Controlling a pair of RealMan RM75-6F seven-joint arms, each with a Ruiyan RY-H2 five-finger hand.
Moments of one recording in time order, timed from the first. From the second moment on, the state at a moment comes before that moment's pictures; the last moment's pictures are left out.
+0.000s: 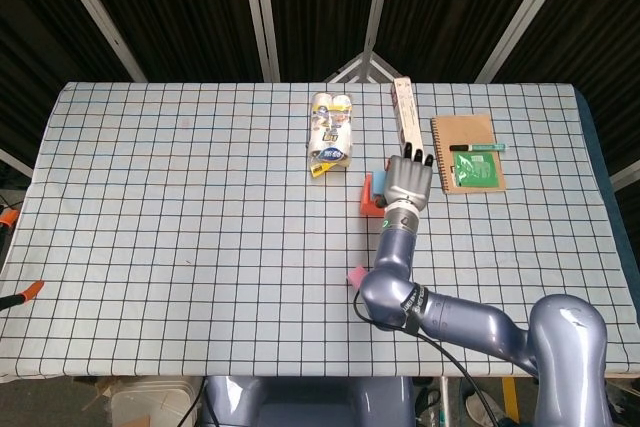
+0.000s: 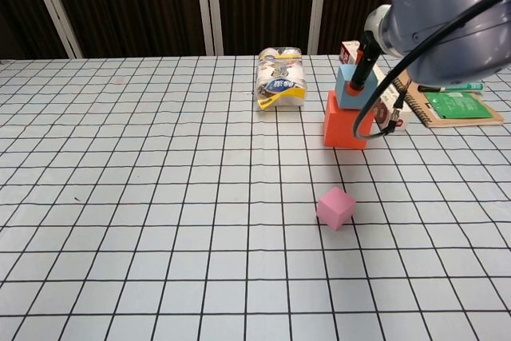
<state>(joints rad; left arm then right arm) -0.09 -1.09 -0.10 -1.57 1.38 1.46 0.00 1.12 -1.75 0.65 -1.39 -0.01 1.40 -1.07</state>
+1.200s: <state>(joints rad) -0.09 -1.09 -0.10 -1.57 1.37 1.45 0.00 1.12 -1.75 0.65 -1.37 0.02 1.35 -1.10</state>
